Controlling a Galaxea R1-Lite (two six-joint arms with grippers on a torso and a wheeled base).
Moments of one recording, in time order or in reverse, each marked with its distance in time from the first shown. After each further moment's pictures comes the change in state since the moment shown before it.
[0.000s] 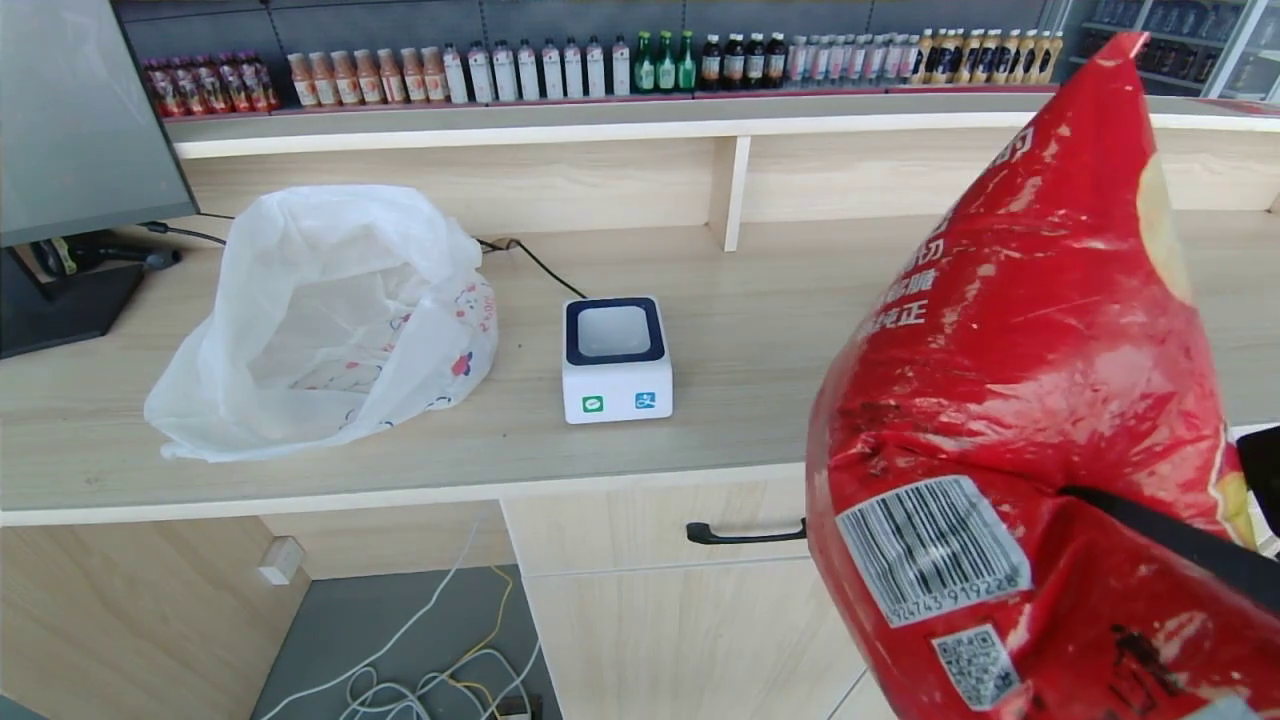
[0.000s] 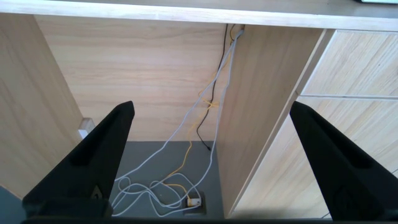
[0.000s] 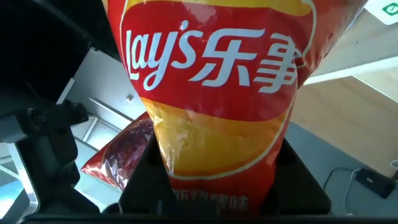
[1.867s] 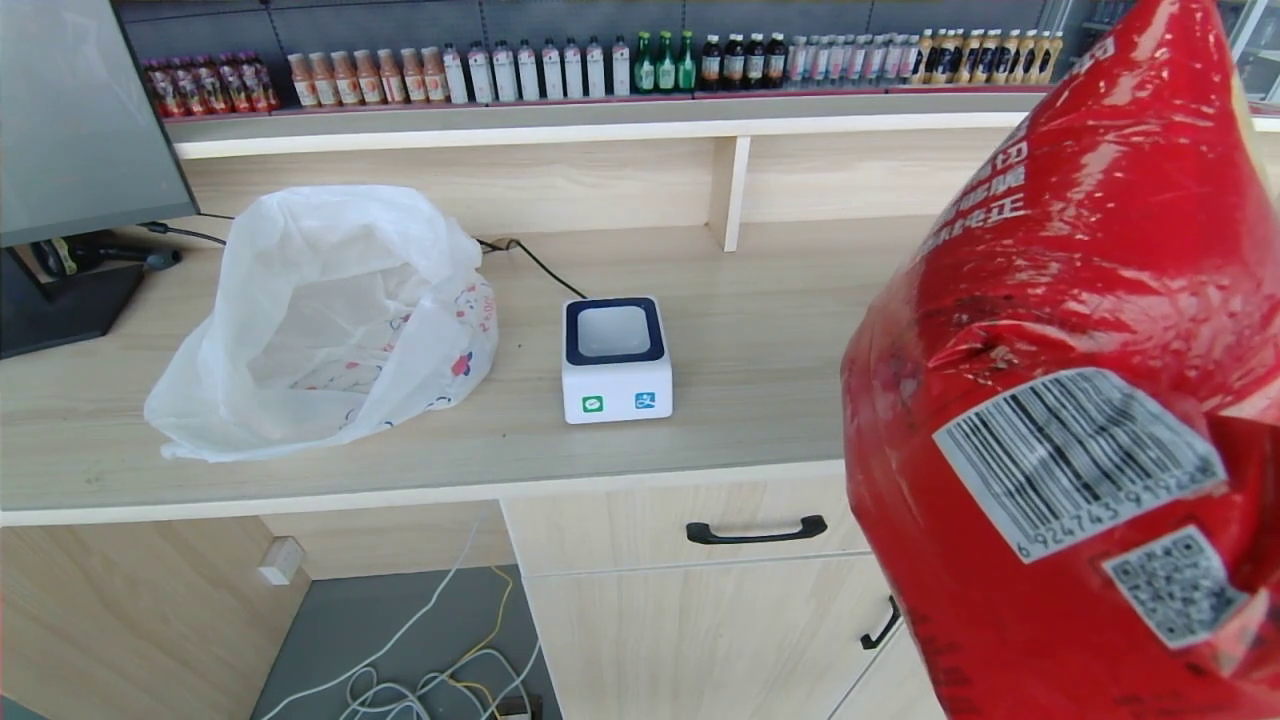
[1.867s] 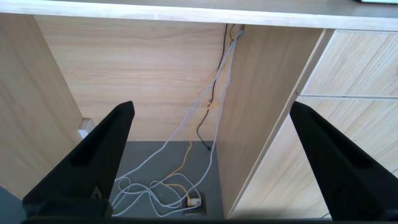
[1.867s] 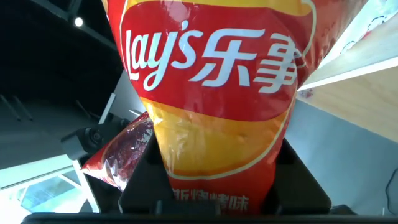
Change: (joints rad) left arm 0.000 0.000 0.000 0.000 0.000 0.000; right arm 0.006 -0.037 -0.044 -0.001 0.000 0.165
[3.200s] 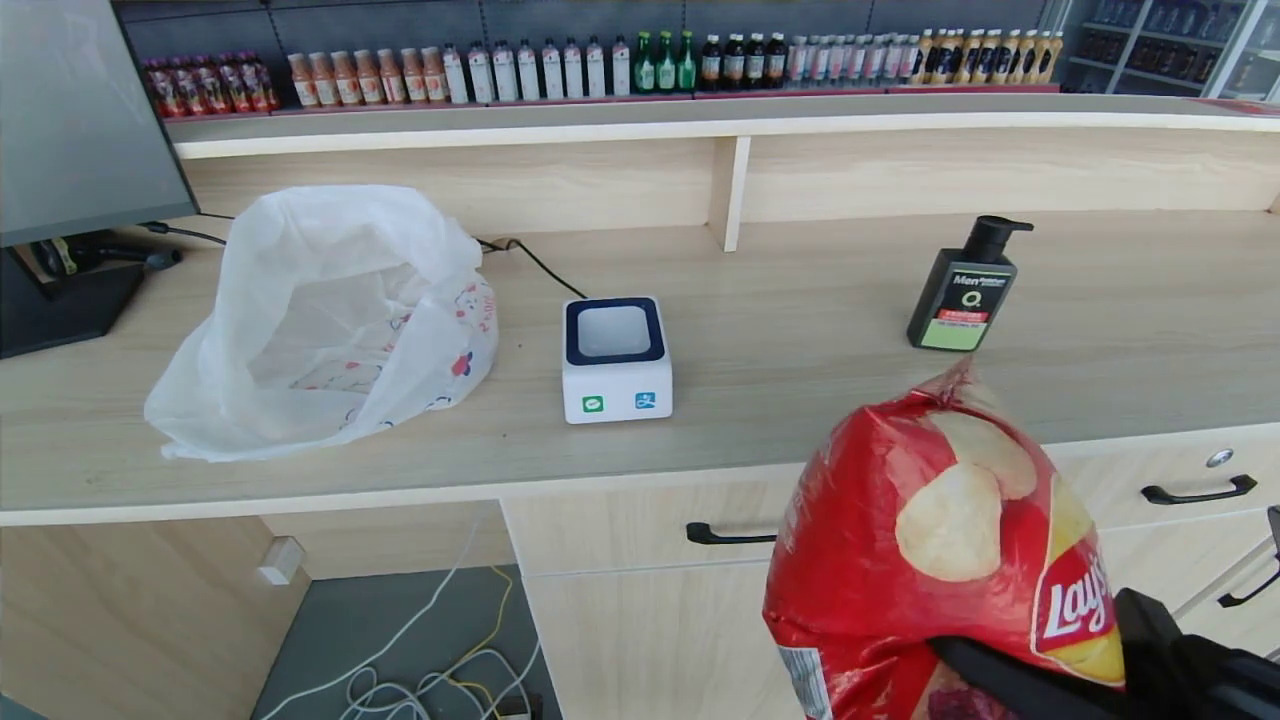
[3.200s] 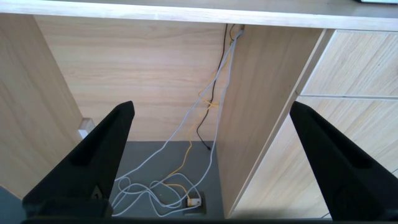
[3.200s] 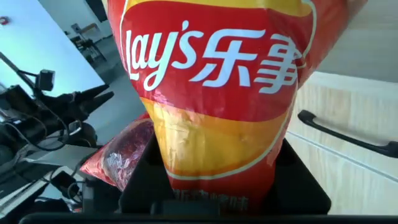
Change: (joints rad) left arm 0.000 0.000 0.000 0.000 0.000 0.000; right arm -0.122 0.063 0.162 0.136 0.021 -1.009
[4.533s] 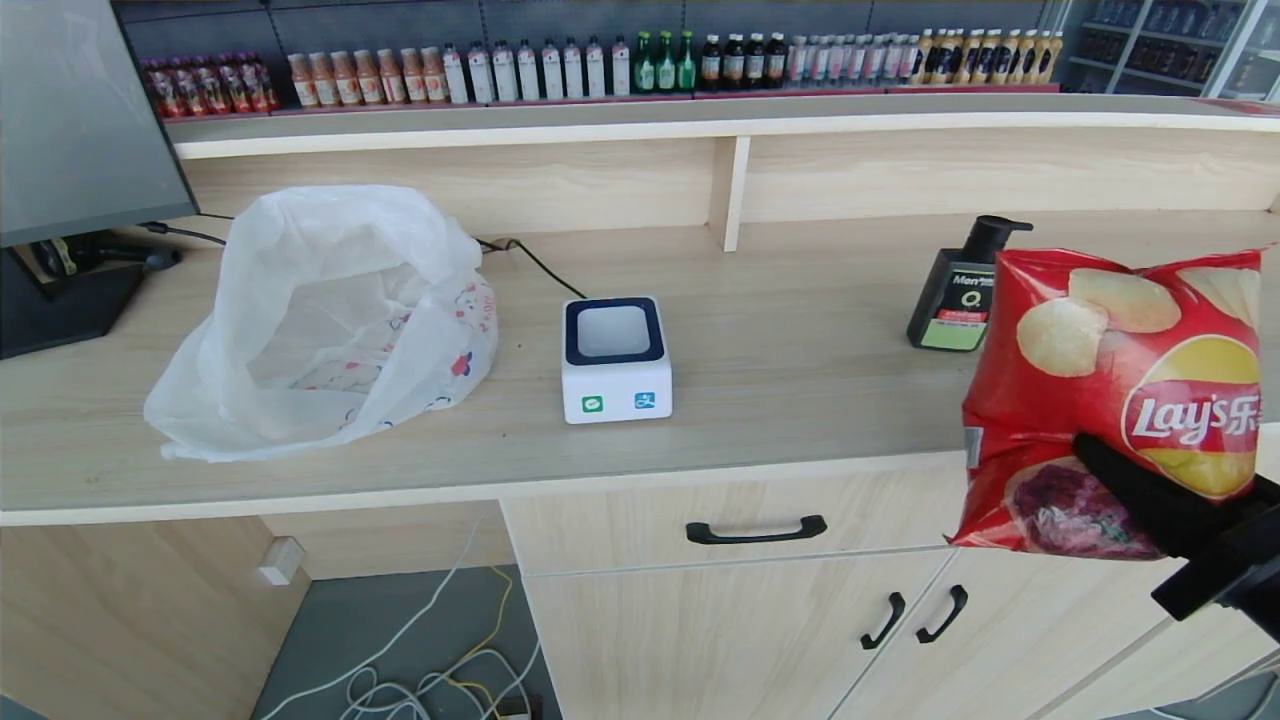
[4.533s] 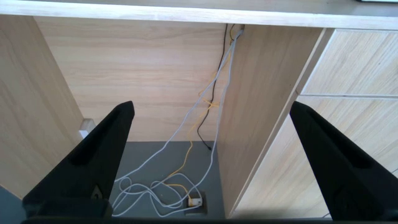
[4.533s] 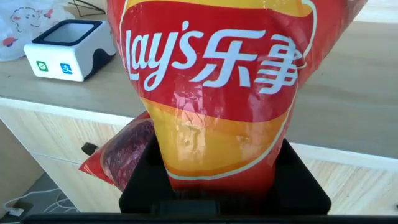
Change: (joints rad) left arm 0.000 0.000 0.000 0.000 0.000 0.005; right arm -0.389 -0.138 -0.094 0.196 -0.287 -0.325
